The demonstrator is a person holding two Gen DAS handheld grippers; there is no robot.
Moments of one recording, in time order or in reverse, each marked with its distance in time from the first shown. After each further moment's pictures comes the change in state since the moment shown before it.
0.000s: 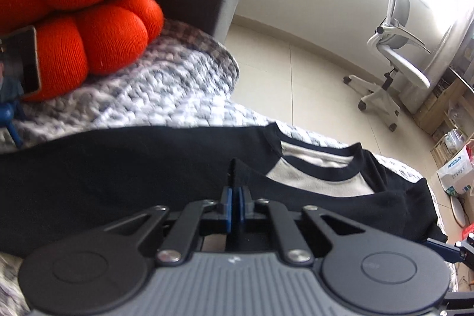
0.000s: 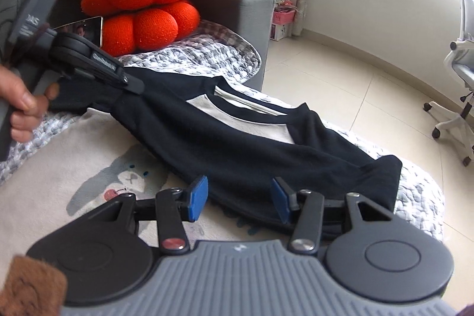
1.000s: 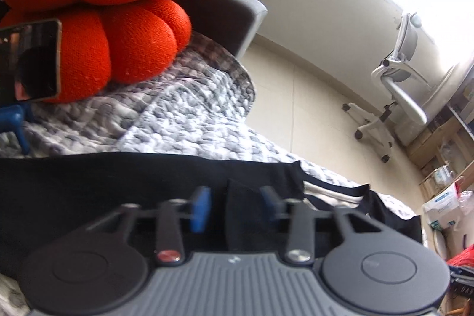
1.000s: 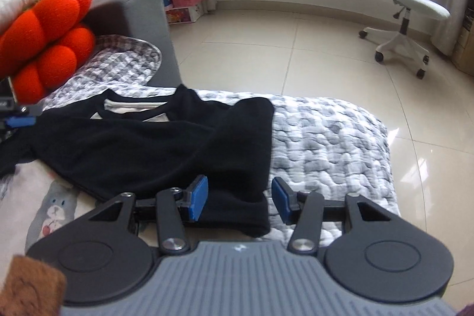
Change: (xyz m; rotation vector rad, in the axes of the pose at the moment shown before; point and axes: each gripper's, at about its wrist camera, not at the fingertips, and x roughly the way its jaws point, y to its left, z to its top) left arm 0.014 0.045 0.021 -0.115 -0.025 -0.069; right arm -0.006 -0.096 -0.014 0.349 0.088 -0.165
